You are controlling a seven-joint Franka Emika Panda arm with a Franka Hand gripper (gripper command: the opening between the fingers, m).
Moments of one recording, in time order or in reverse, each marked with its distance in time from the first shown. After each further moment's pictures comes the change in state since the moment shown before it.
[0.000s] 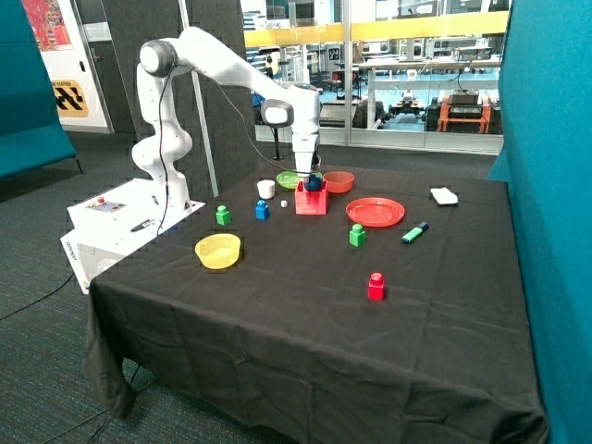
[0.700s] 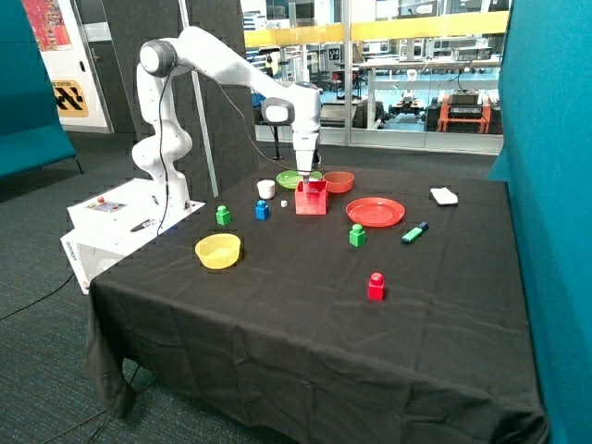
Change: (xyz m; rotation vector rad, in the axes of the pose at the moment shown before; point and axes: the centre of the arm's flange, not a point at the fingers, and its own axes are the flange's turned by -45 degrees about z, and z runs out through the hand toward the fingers) arm 0.001 -0.002 -0.004 0.000 -0.005 -0.011
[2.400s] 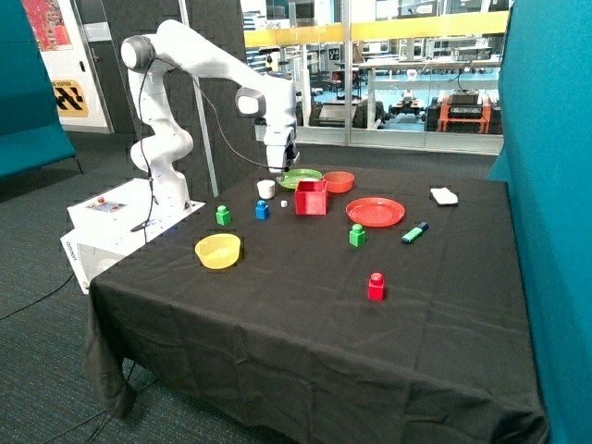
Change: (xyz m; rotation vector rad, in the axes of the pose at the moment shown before) arm -0.066 0.073 -0.036 0.003 0.001 0.090
